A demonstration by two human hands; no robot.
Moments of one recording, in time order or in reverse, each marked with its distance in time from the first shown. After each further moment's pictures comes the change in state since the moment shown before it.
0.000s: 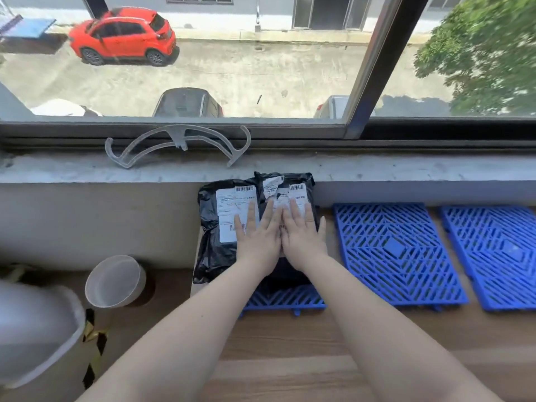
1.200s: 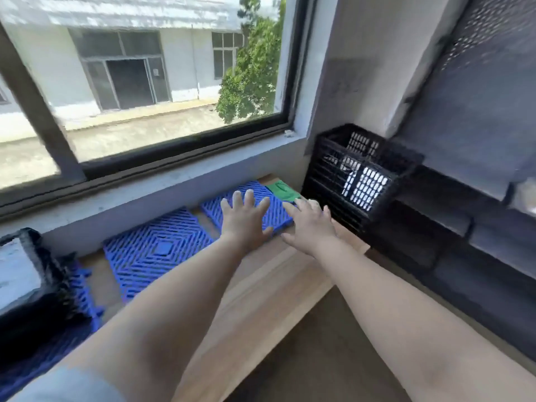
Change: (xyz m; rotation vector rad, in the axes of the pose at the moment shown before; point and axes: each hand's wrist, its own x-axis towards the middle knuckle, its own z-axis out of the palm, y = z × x) left_hand -0.164 0.504 -0.033 0.176 0.359 0.723; right_hand -0.407 0.417 -0.103 -0.121 0.394 0.559
